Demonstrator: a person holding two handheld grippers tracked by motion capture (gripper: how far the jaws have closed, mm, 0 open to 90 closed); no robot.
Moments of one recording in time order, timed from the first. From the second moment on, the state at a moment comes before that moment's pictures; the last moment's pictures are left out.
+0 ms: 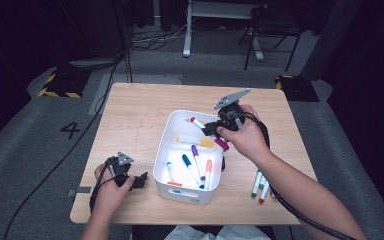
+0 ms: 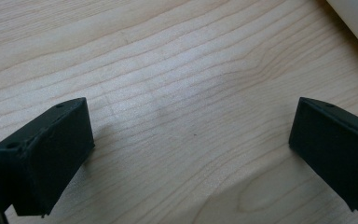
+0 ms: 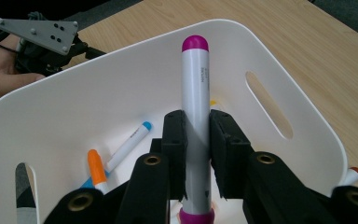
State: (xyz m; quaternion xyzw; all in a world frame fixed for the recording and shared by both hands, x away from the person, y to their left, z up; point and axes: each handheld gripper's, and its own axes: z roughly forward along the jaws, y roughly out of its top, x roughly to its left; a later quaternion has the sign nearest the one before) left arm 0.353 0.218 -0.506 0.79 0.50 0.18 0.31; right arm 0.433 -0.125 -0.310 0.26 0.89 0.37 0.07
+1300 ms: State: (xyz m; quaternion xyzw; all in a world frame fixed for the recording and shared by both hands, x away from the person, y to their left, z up) left arm 0.354 0.218 -0.506 0.79 0.50 0.18 0.31; right arm 0.443 -0.085 -0.366 0.21 0.93 0.28 0.08
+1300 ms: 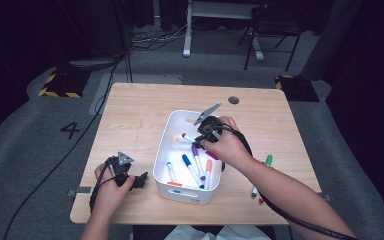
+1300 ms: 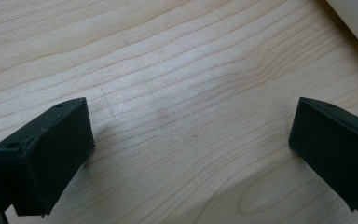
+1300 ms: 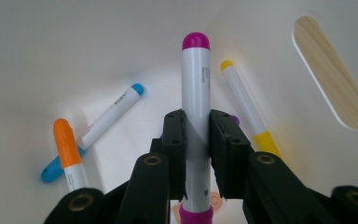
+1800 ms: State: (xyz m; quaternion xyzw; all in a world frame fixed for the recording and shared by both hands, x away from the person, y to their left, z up) left arm 0.354 0.218 -0.506 0.79 0.50 0.18 0.31; right arm 0.438 -0.071 -0.390 0.20 0.95 0.24 0.07
